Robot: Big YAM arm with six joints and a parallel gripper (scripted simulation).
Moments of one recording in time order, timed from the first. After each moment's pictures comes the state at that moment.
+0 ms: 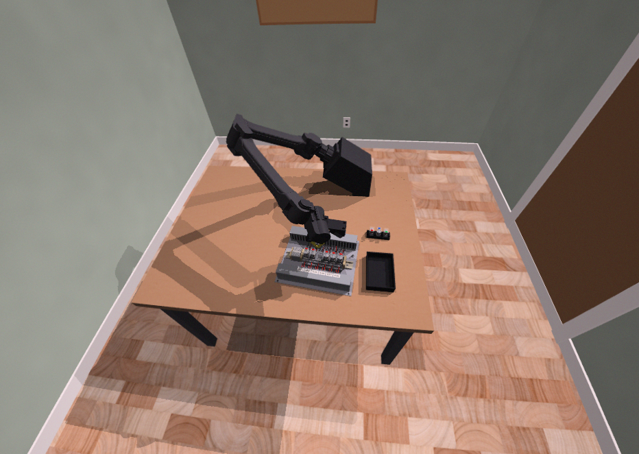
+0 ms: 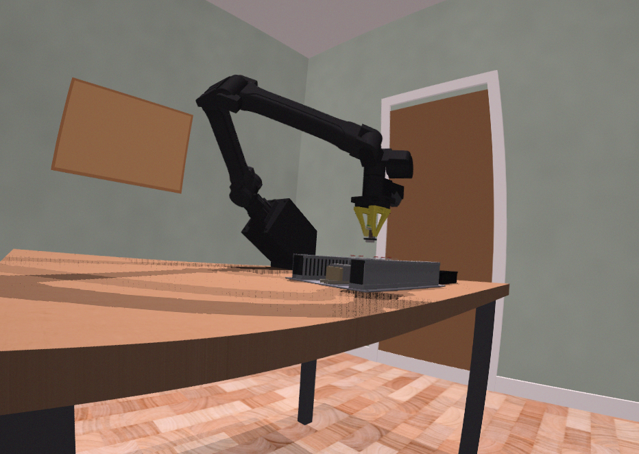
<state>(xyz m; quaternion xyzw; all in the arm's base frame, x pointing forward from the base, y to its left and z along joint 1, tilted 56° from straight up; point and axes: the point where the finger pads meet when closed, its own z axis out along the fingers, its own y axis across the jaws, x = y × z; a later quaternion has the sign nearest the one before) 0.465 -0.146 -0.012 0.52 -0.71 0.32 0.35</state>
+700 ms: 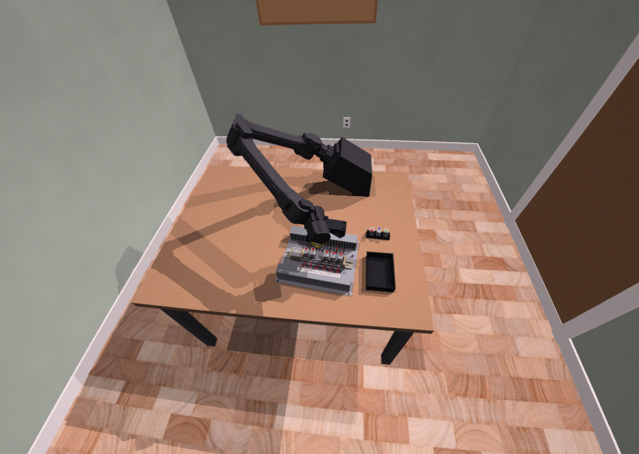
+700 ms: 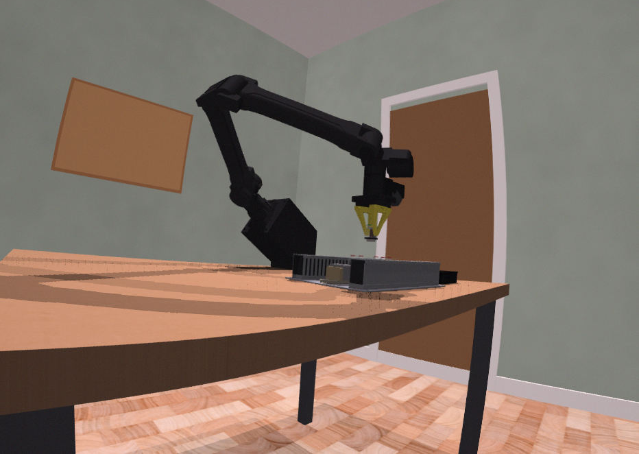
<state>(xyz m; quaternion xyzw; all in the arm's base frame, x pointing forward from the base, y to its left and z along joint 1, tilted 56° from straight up) 0.467 -0.145 -0.011 0.52 -0.71 0.32 0.34</state>
